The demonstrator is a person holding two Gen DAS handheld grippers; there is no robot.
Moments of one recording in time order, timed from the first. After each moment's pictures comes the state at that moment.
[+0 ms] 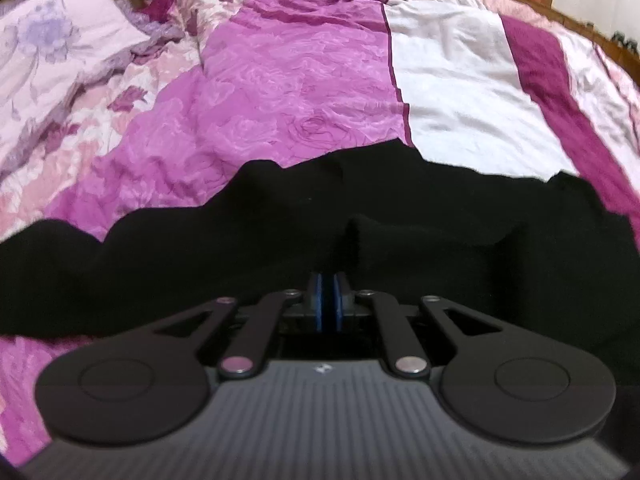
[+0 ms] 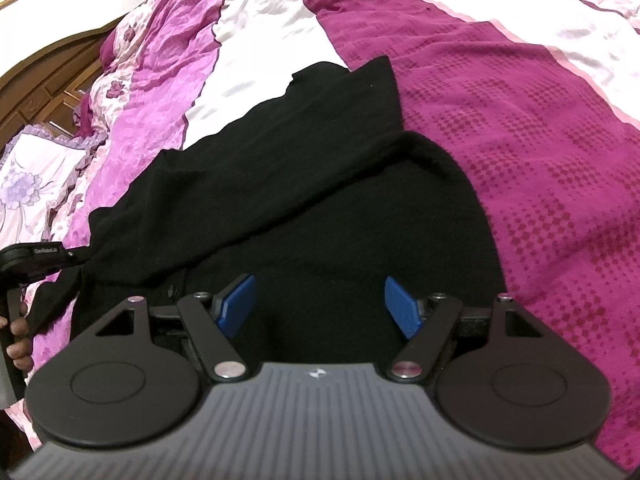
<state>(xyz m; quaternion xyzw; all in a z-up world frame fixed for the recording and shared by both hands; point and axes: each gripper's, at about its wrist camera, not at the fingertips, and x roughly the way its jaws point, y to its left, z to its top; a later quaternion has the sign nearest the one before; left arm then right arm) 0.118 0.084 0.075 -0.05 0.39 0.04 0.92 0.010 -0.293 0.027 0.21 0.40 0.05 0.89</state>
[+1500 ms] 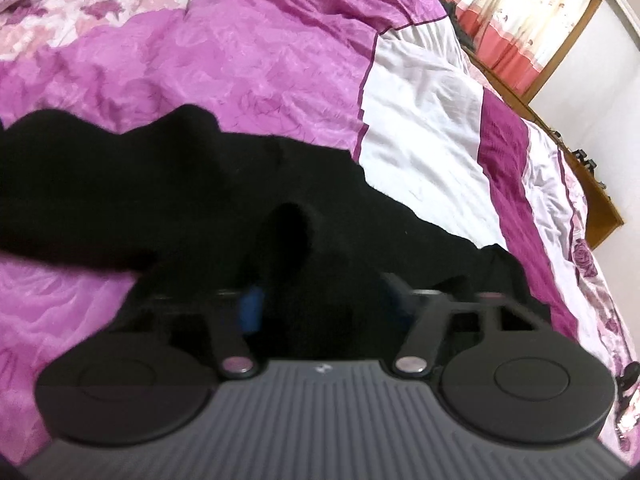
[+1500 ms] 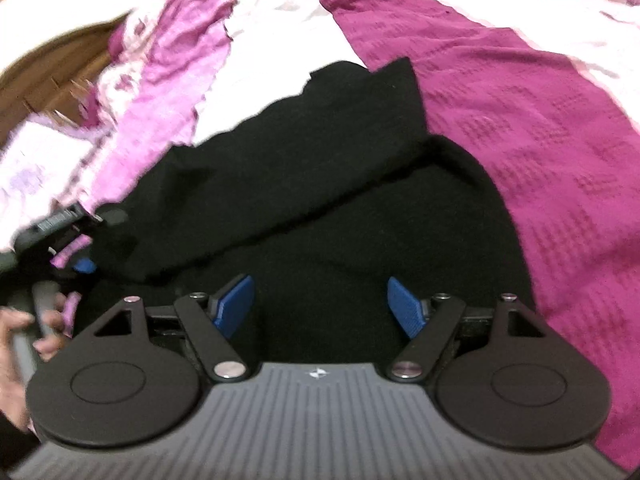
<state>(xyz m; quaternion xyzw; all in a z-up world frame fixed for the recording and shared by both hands) 0.133 0.081 0.035 -0.24 0.34 -0.02 0.91 0.024 -0.286 0.027 0.23 0.39 0.06 0.89</state>
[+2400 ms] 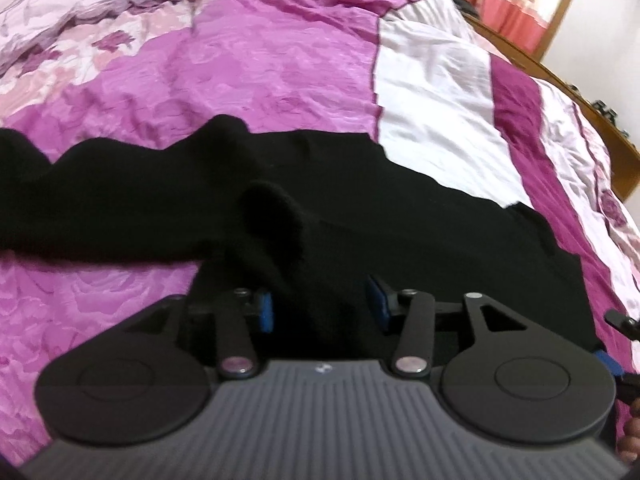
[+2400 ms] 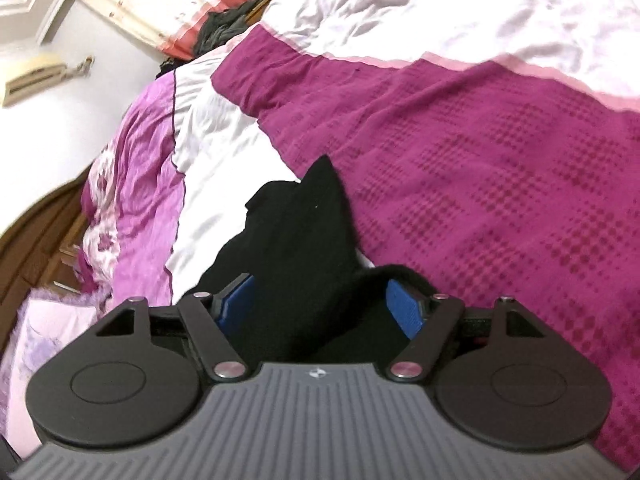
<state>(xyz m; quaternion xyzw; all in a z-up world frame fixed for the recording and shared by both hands) 0.103 0.082 0.050 -0.16 0.36 -0.01 0.92 0.073 -0.353 0.008 0.40 0.28 -0.03 0.87</state>
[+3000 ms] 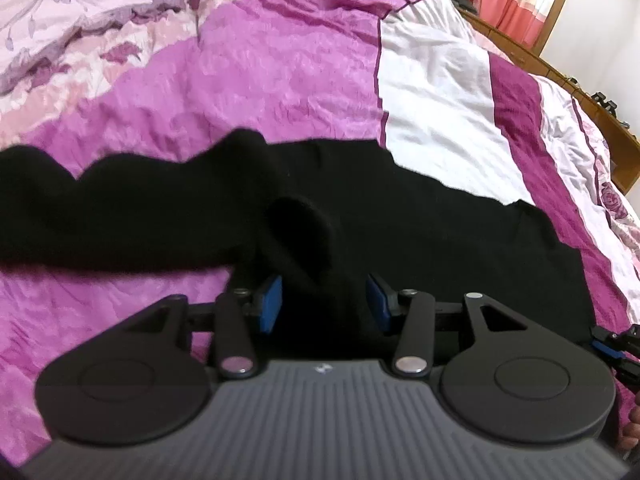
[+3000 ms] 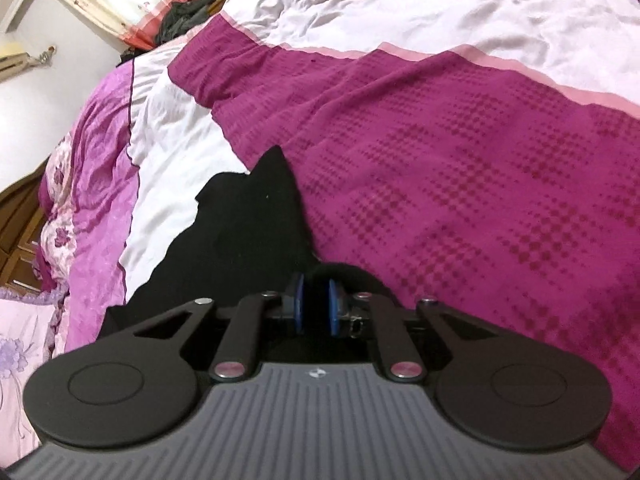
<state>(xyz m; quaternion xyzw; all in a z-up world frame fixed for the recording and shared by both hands) 0.091 0.097 0.068 -0.15 0.36 0.00 0.92 0.080 -0.352 0.001 0.36 0.32 -0.09 0.87</state>
